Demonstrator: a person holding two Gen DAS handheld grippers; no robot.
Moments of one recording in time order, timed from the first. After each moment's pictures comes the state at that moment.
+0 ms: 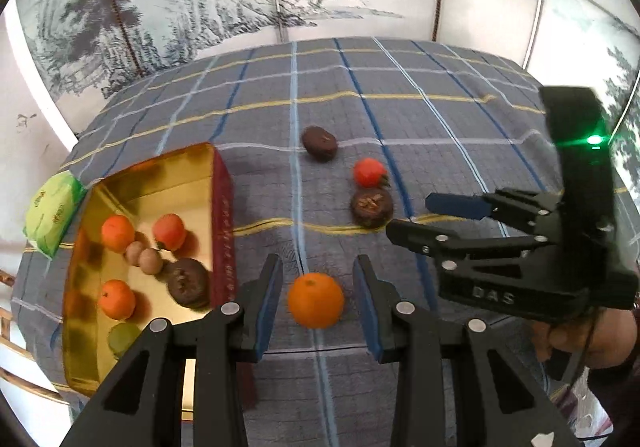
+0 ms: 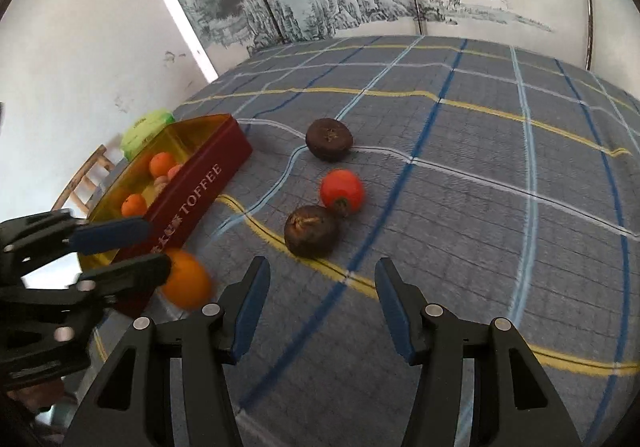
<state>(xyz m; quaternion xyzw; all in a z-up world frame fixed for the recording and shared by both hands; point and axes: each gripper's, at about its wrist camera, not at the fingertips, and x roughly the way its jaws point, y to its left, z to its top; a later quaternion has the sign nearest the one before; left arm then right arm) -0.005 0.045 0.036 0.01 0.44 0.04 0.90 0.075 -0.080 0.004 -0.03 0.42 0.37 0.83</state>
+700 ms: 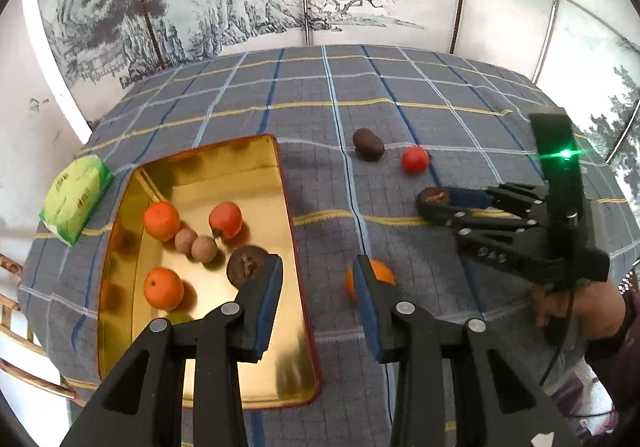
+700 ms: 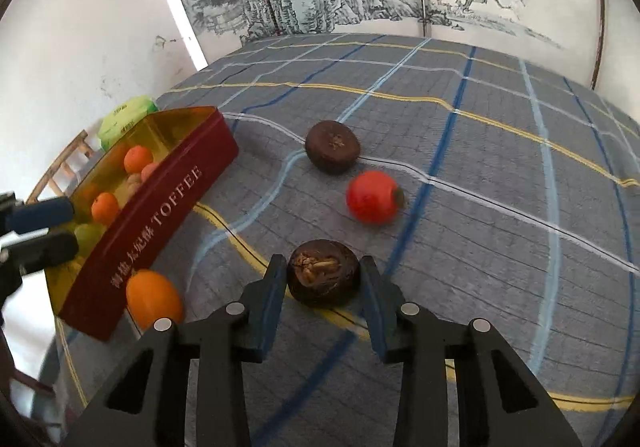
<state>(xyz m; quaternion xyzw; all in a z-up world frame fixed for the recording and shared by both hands) -0.034 0.095 0.048 -0.01 0.44 0.04 0.90 0.087 -0.051 -0.005 -0.08 0.41 0.35 0.84</state>
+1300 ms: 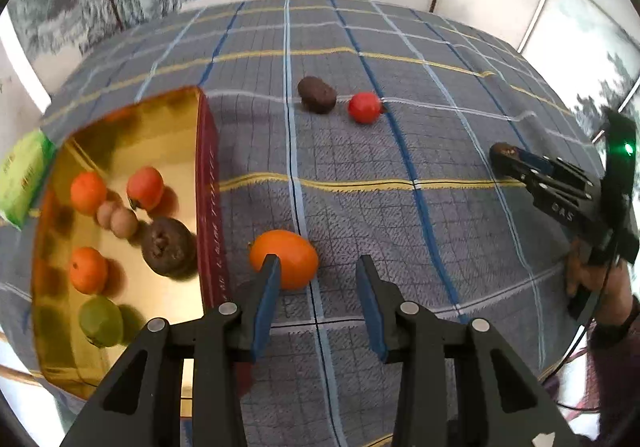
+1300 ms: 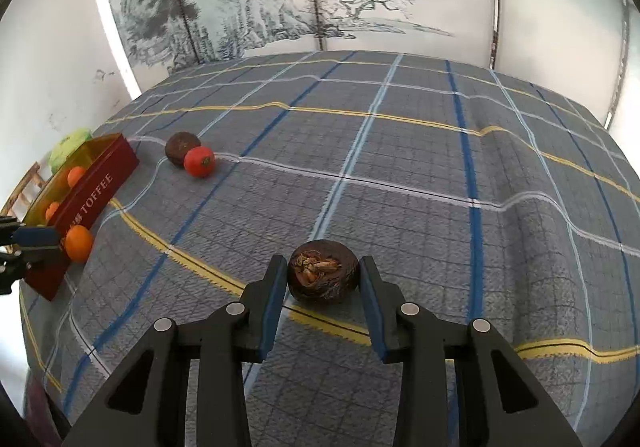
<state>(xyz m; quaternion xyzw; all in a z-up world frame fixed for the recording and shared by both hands) 0.003 0.066 0.009 -0.04 0.51 0.01 0.86 0.096 -0.182 0.003 -0.06 0.38 0.25 0.89</state>
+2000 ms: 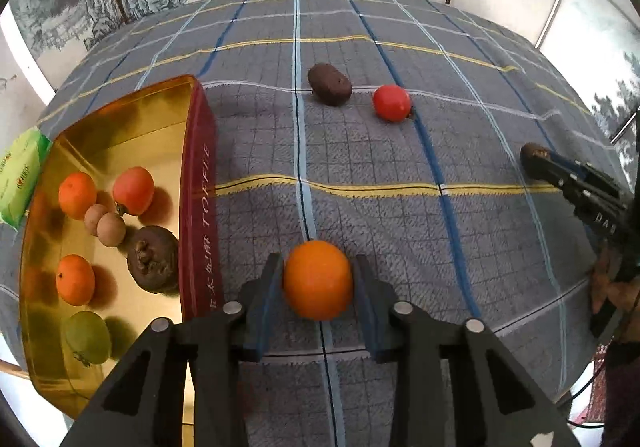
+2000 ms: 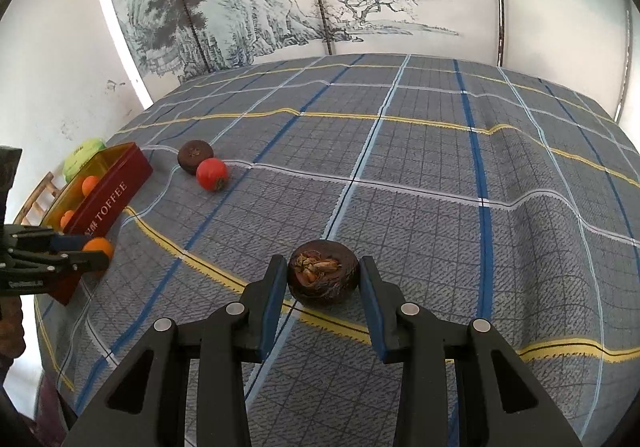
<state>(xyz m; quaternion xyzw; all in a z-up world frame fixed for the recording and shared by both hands) 0.022 0.062 -0.010 -0.02 0.52 0.03 0.86 0.096 -0.187 0.003 -0.03 0.38 0.27 0.88</state>
